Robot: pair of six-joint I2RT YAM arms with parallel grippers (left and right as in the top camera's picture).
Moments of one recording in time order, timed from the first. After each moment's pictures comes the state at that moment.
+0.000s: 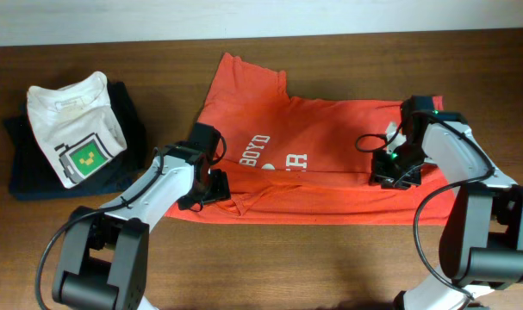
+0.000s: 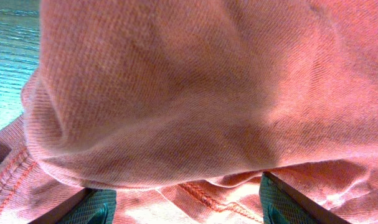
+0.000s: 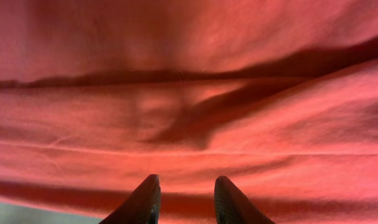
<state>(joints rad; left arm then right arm) -0.32 1.76 1.05 -0.78 0.02 -0.49 -0.10 1.83 1.22 -1.04 -0.21 0.09</state>
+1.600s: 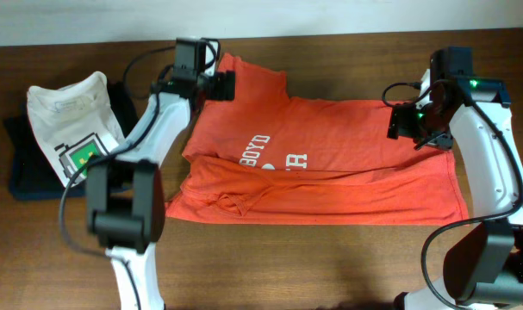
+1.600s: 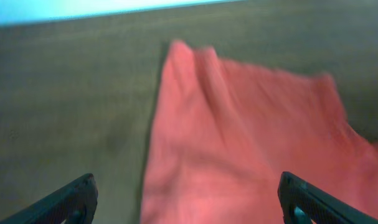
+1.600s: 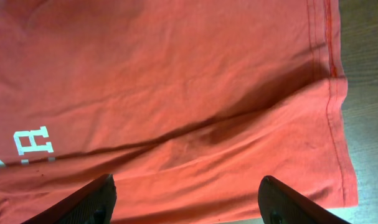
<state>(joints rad) -0.21 2.19 1.72 -0.33 0.04 -0.05 -0.12 1.73 1.56 -1.15 -0.03 0.16</state>
